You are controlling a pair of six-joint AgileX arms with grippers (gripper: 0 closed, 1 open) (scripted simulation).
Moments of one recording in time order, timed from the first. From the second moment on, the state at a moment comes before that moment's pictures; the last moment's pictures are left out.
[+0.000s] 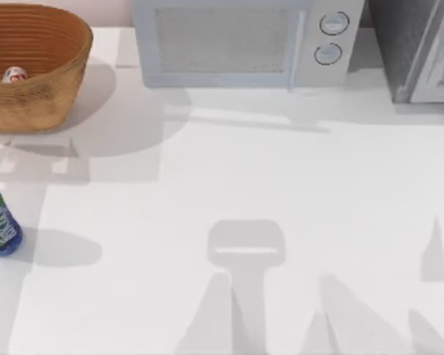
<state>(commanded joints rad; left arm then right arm) 0.06 0.82 0.94 -0.43 0.09 0.04 0.00 0.00 0.00 0.00 0.00 0.00</state>
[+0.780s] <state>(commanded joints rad) 0.12 2.13 2.25 -1.16 0.23 0.10 0.00 0.00 0.00 0.00 0.00 0.00</state>
